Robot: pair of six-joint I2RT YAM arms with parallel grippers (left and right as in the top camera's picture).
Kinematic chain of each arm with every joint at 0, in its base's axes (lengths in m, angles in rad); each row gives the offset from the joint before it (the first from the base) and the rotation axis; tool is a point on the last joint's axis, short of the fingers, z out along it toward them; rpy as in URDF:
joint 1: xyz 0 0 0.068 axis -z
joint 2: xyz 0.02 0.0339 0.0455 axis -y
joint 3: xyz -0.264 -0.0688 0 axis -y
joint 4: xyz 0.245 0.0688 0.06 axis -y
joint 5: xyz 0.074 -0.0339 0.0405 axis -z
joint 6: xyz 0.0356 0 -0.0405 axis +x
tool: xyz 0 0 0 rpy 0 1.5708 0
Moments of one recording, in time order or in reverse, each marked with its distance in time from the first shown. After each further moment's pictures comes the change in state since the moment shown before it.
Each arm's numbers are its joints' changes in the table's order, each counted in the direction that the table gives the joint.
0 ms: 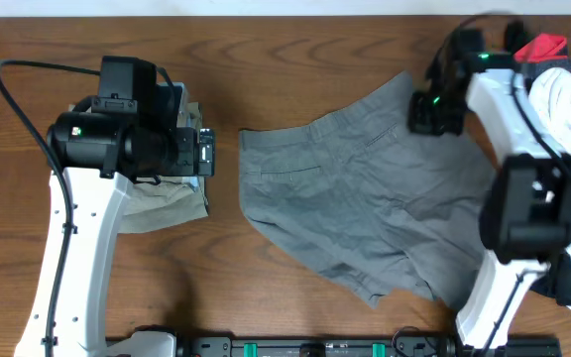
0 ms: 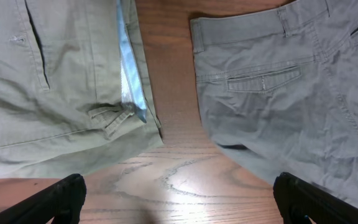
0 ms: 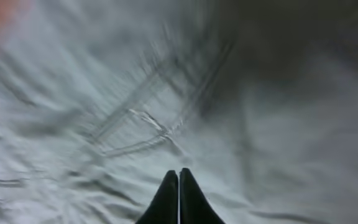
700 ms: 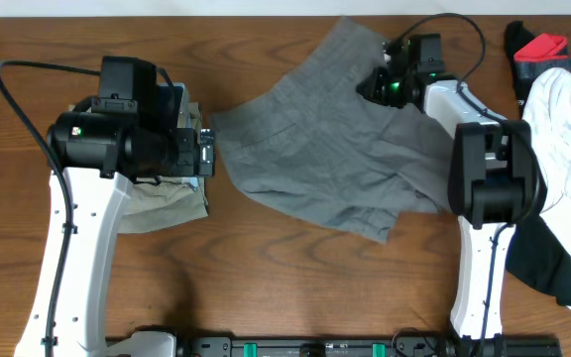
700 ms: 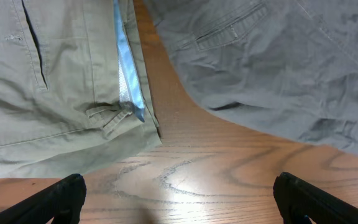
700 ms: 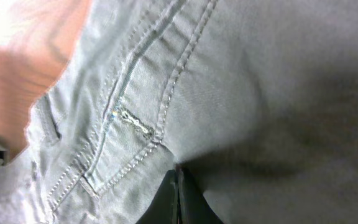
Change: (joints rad) left arm 0.000 0.000 0.000 -0.002 0.006 0.000; right arm -0.063 -0.295 0.070 0.811 -0.360 0.187
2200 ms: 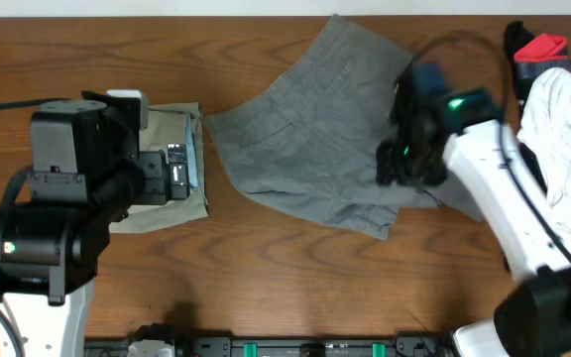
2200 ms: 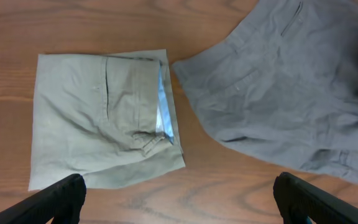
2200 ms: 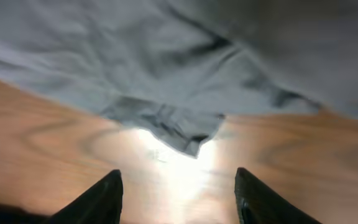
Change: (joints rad) left arm 0.001 0.282 0.058 -0.007 -0.117 0.000; right arm -0.216 0.789 -0.392 -0.979 0.469 -0.090
